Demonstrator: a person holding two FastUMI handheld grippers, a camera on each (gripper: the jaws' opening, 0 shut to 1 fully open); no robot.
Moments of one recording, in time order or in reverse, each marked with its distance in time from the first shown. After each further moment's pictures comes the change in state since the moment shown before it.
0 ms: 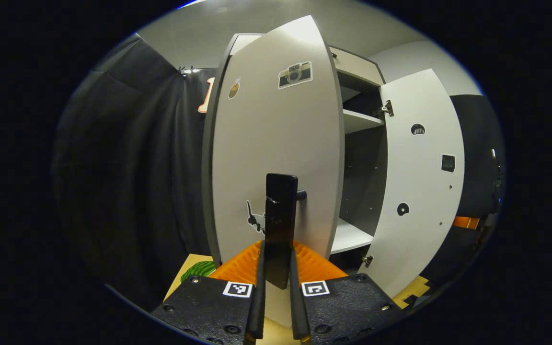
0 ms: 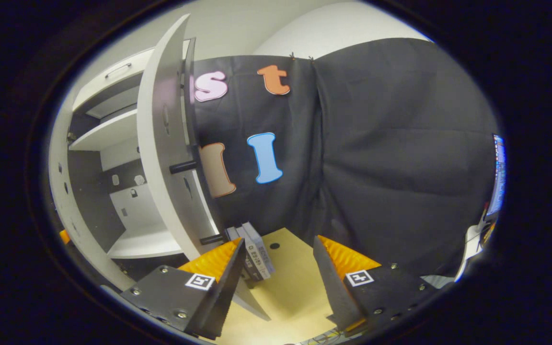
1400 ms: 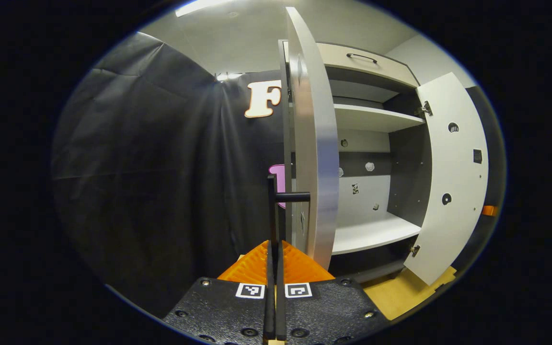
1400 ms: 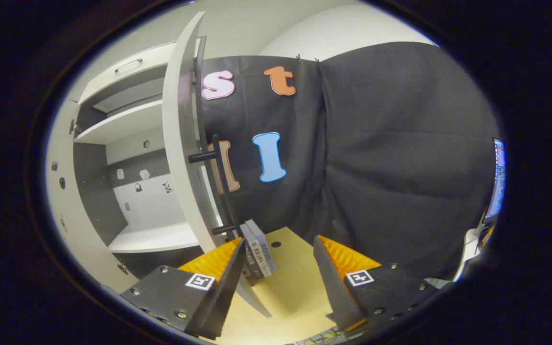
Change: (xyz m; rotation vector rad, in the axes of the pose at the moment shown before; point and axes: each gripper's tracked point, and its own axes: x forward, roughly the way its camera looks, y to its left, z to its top) left arm -0.046 0.124 -0.001 0.027 -0.013 0.219; right arm -0.003 -0.018 -0.003 -0.044 -0.007 0.037
